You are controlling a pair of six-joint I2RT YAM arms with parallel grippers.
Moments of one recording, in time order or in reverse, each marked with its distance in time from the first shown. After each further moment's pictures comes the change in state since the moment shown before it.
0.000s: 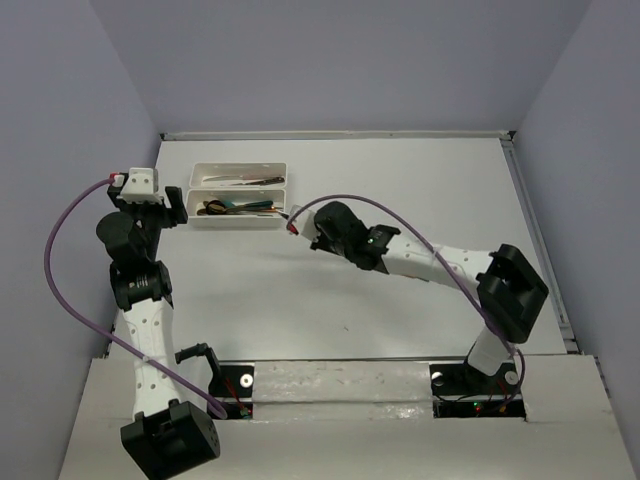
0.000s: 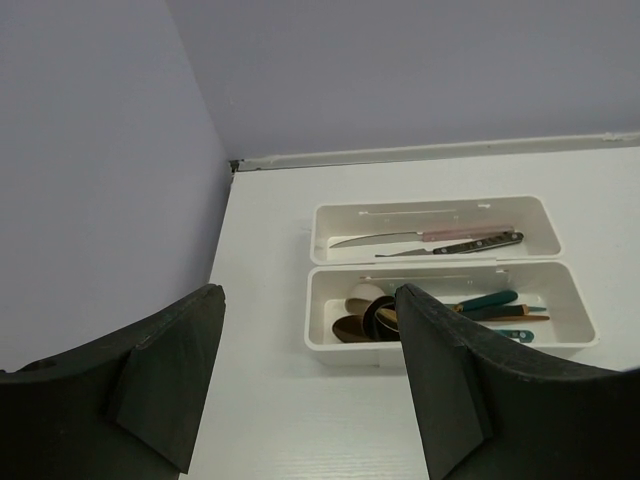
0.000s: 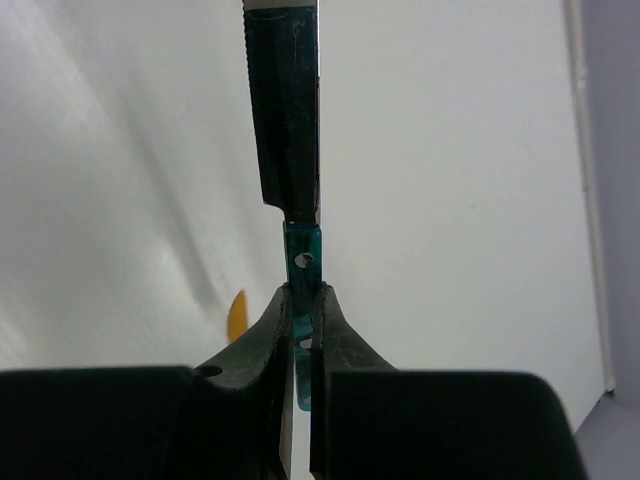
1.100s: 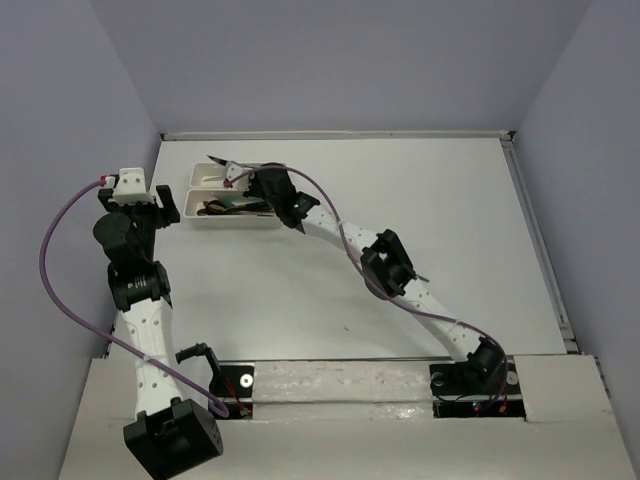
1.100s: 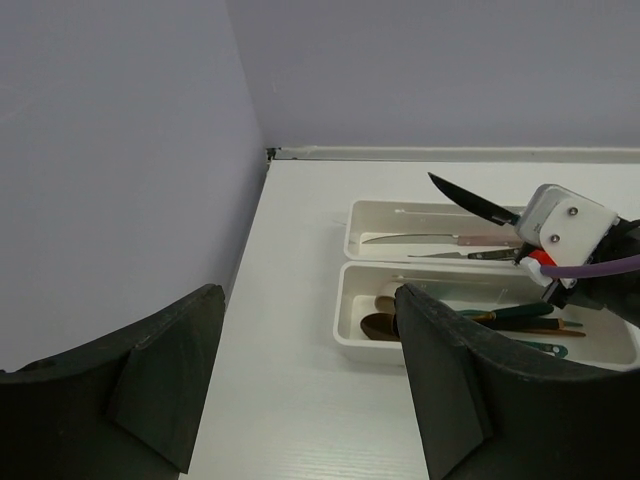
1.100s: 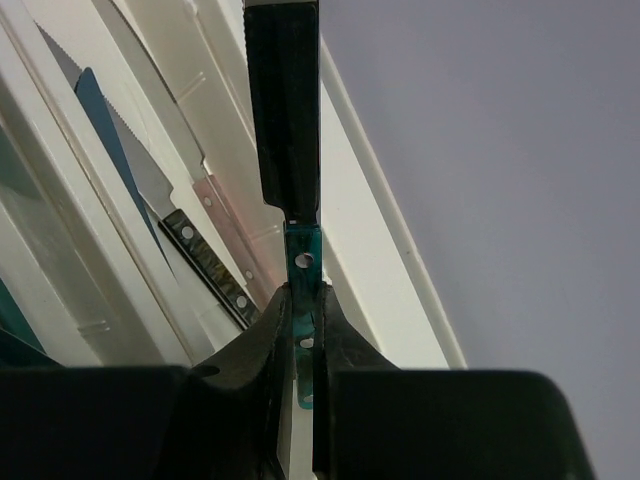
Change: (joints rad) left arm 0.029 0.002 0.000 -0.001 -0.082 -0.011; right arm -0.078 1.149 1.435 0.247 -0.108 -0.286
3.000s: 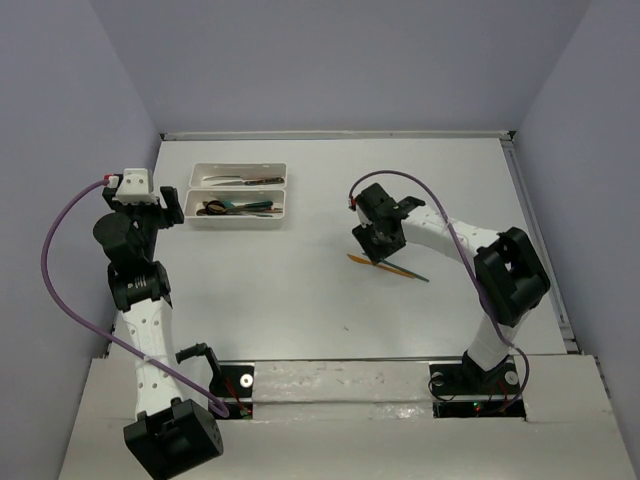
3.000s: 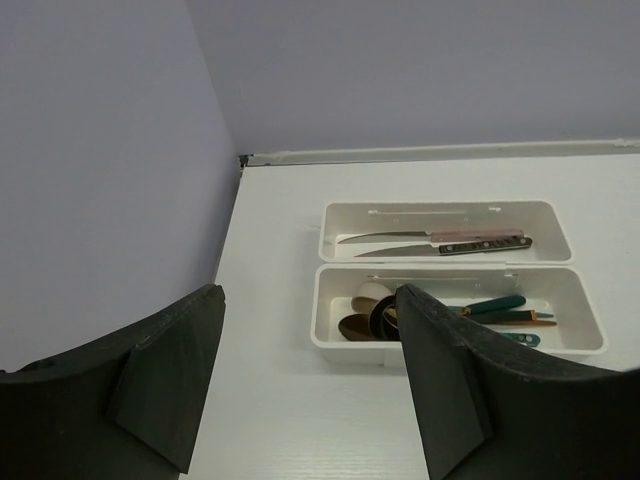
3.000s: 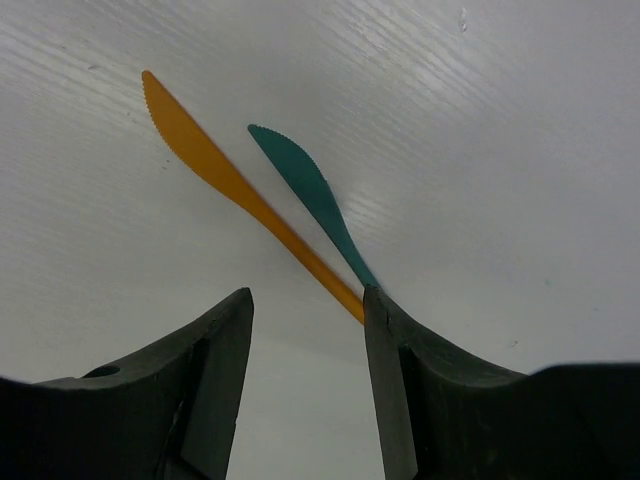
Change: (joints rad) left arm 0.001 -0.002 0.000 -0.001 0.074 -0.004; right arm -0.227 -1.064 -1.368 -0.726 -0.077 0.856
